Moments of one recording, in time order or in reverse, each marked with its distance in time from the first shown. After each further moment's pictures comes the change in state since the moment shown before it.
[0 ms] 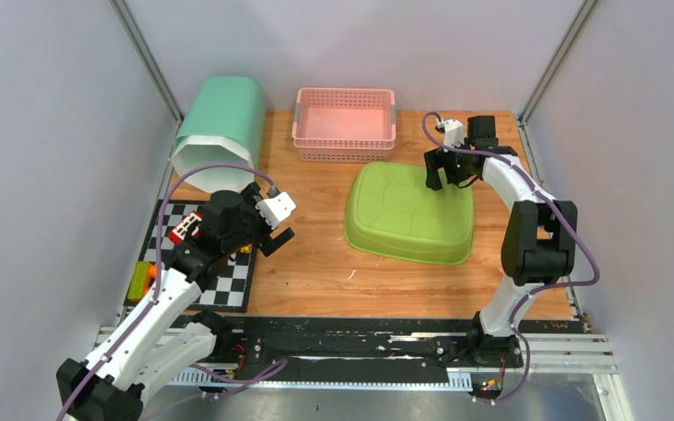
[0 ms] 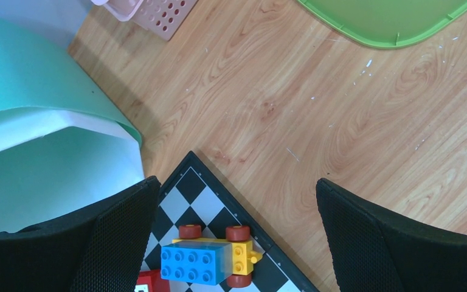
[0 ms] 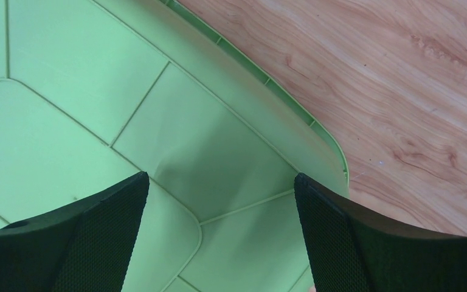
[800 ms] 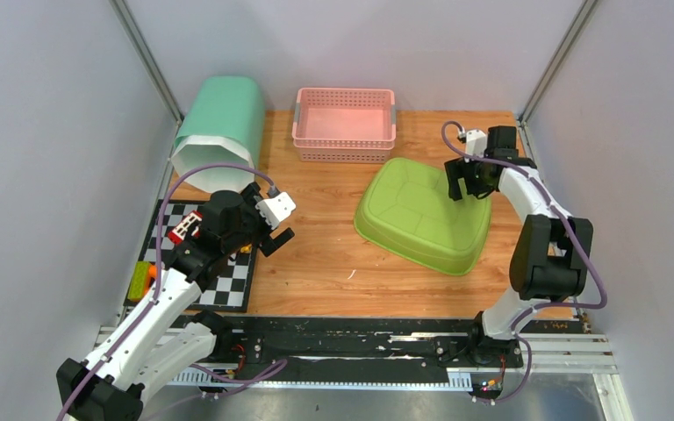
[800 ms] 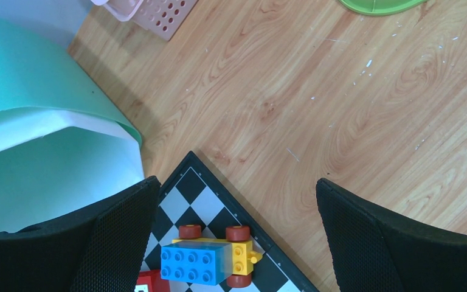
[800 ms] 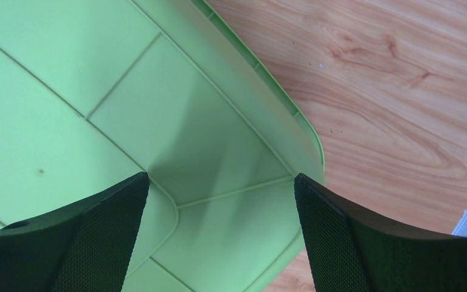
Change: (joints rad) left arm 0.000 0.000 -0.001 0.000 0.000 0.000; right arm -0.089 -0.116 -0.120 -0.029 0.134 -0.017
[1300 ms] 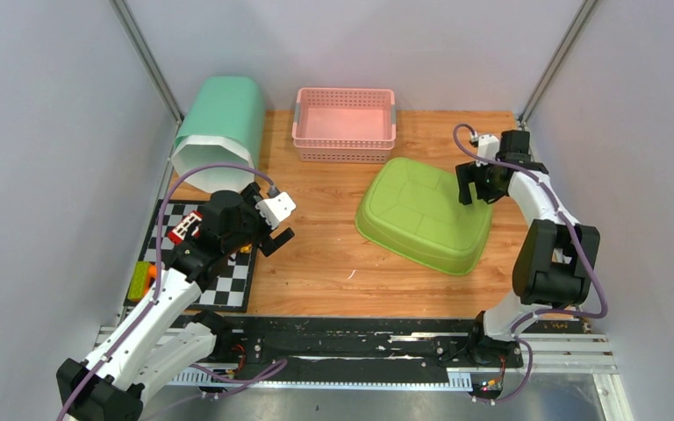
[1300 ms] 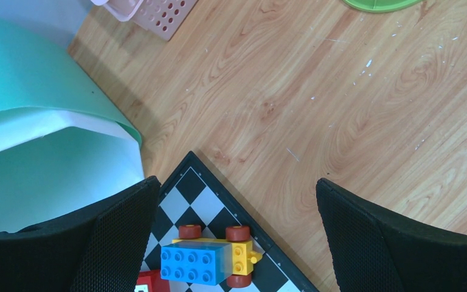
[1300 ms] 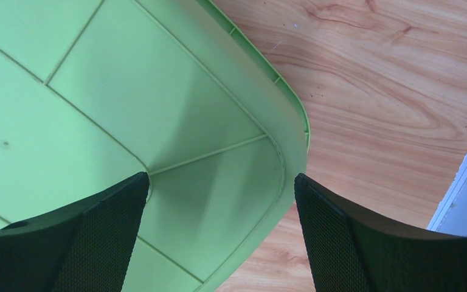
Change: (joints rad) left arm 0.000 0.000 0.000 0.000 0.000 0.000; right arm -0.074 -0.041 -0.034 -0.037 0.004 -0.012
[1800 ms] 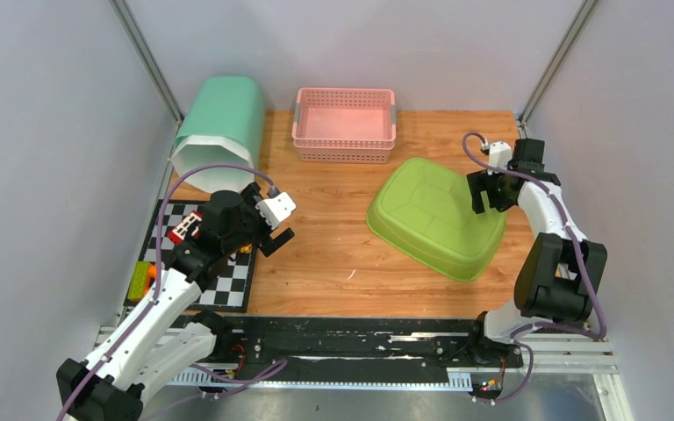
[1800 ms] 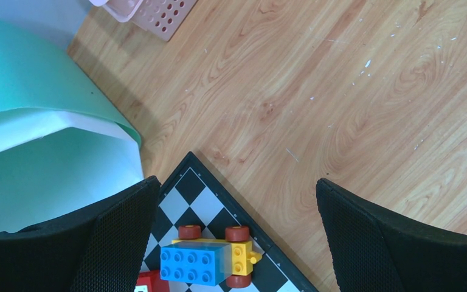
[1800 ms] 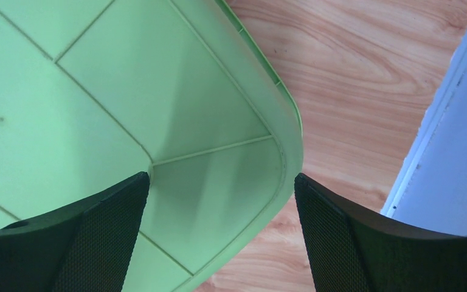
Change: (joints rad) left arm 0.000 0.000 0.000 0.000 0.003 0.000; right arm -0.071 -0.079 -0.071 -0.002 0.023 -0.071
